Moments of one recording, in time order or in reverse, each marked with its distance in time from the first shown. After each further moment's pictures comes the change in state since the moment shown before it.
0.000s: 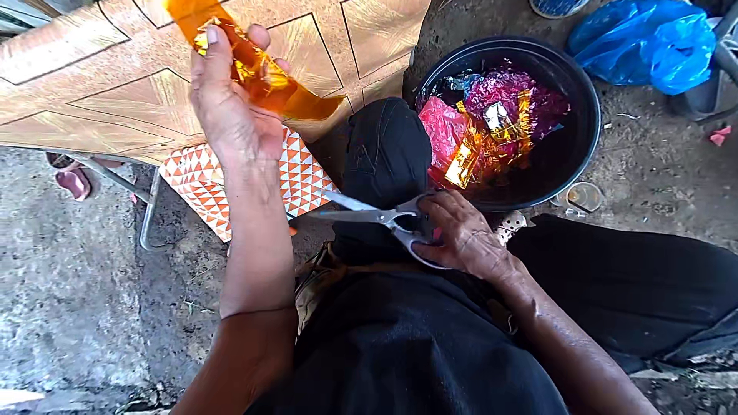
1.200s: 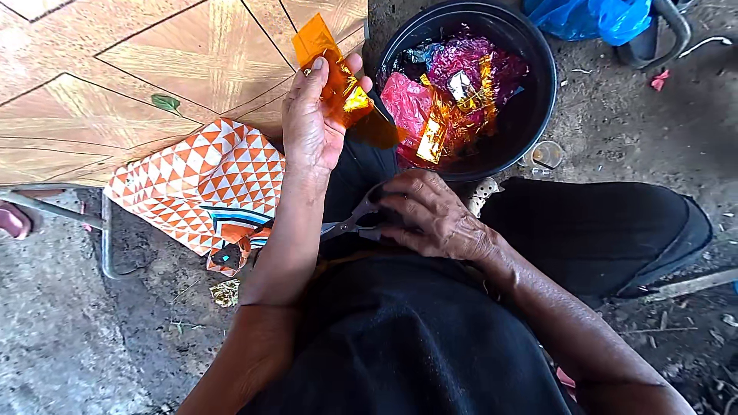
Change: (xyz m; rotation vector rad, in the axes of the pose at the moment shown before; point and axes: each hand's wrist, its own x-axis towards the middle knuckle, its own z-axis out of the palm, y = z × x) left_hand -0.050 -0.089 0.045 -0.114 -0.213 -0.476; right_hand 0.002 -0.006 -0.013 0.040 0.159 -0.234
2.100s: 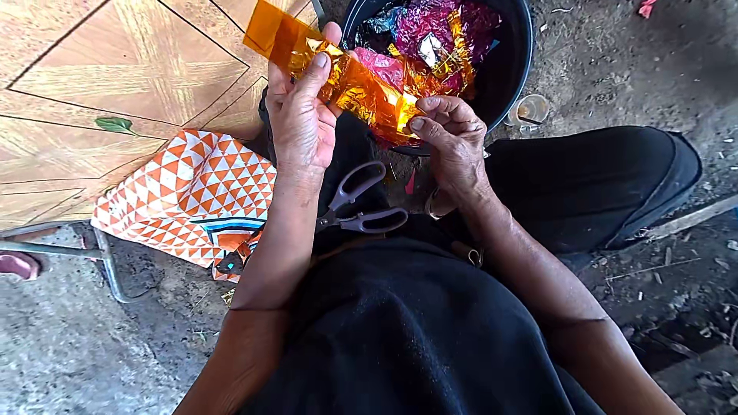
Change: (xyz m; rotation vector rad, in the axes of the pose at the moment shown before) left_hand -0.008 -0.034 0.023 0.120 -0.120 0.012; right_hand 0.004 0.041 -0.006 0.971 0.850 0.557
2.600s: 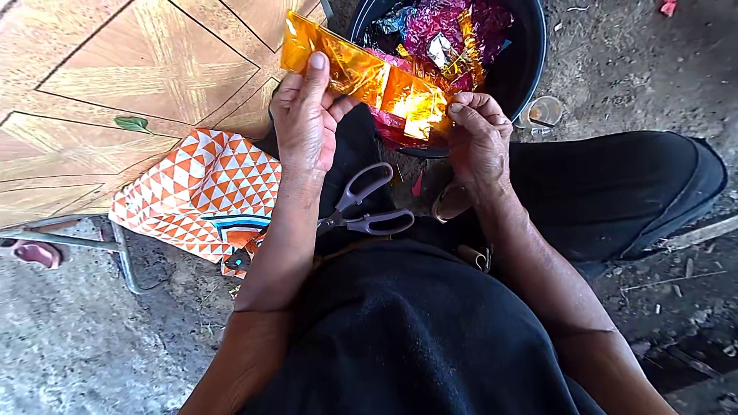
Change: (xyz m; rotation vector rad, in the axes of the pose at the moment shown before) left_hand -0.001 0.000 -0.006 0.116 0.047 0.018; right_hand 0.011 0.000 -0.018 0.083 0.261 0.130
